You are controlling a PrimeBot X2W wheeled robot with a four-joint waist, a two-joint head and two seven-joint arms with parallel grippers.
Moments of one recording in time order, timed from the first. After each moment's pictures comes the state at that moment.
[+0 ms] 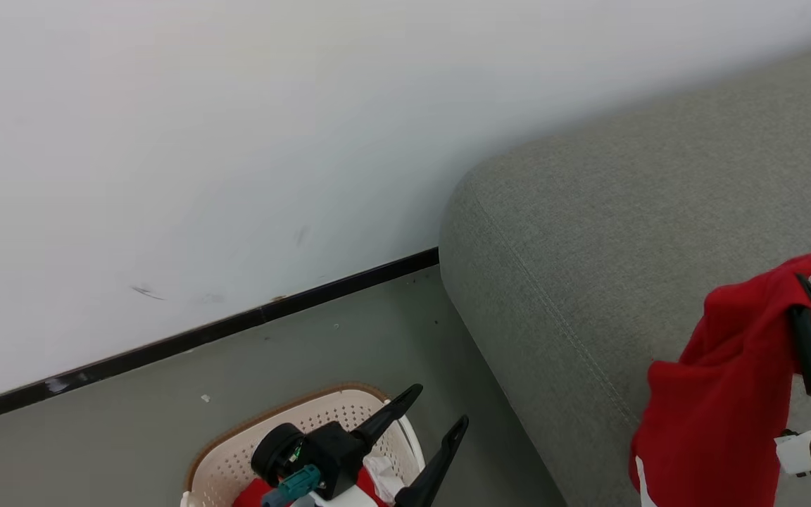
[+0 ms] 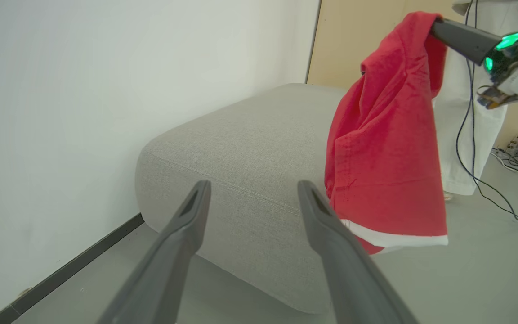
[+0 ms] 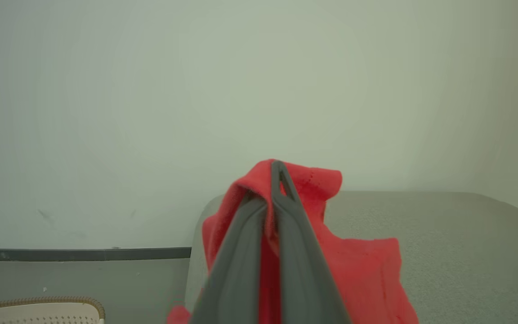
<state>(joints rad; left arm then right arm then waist) -0.19 0.05 -0.64 0.17 -0.40 -0.11 -0.18 0.03 -0.30 -0.11 -0.11 0.11 0.12 -0.26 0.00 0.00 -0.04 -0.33</state>
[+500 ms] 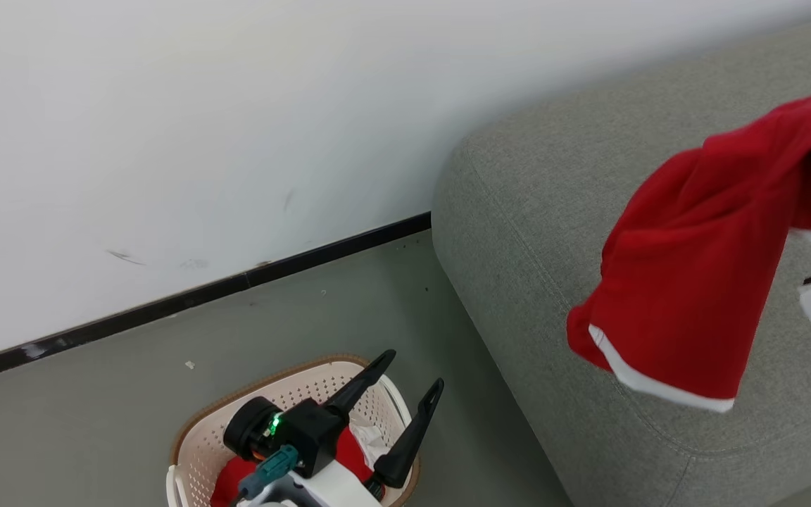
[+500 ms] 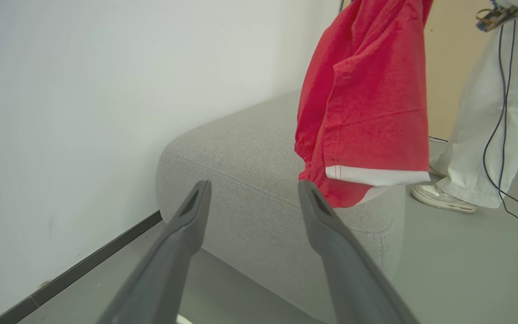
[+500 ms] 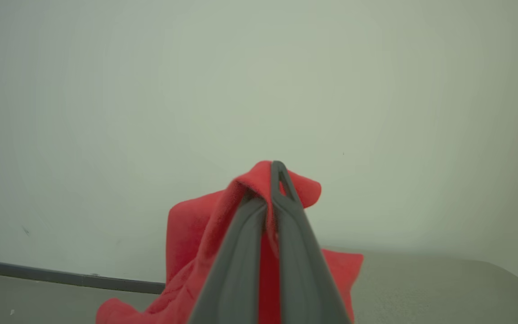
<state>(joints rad) -0.20 0.07 -0.60 0.13 -0.37 -0.06 -0.18 -0.30 -0.42 0.03 -0.02 0.18 0.12 -0.21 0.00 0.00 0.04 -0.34</state>
